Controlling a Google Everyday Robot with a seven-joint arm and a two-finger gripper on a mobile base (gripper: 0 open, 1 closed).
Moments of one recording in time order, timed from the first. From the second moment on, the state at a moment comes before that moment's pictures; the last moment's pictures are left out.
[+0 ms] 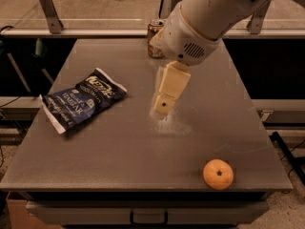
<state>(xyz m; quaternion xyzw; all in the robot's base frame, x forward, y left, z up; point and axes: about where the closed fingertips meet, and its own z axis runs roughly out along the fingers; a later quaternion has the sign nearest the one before) 0.481 -0.009 0.962 -0.69 0.67 0.10 0.25</state>
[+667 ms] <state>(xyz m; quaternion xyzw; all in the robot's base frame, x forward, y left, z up) 0.507 0.094 0.948 -0.69 0.63 0.19 0.30</state>
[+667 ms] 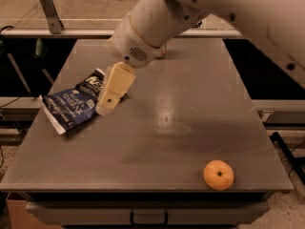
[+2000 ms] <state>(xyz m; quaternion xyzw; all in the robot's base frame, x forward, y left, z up) 0.555 0.209 0.850 -0.64 0.62 0.30 0.34</state>
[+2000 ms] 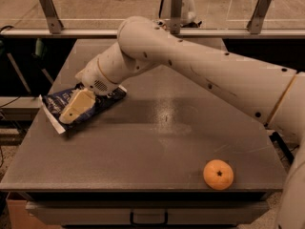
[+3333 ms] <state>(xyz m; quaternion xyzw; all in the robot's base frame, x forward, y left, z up) 0.556 0.184 0.890 -0.61 0.61 0.30 0.40</state>
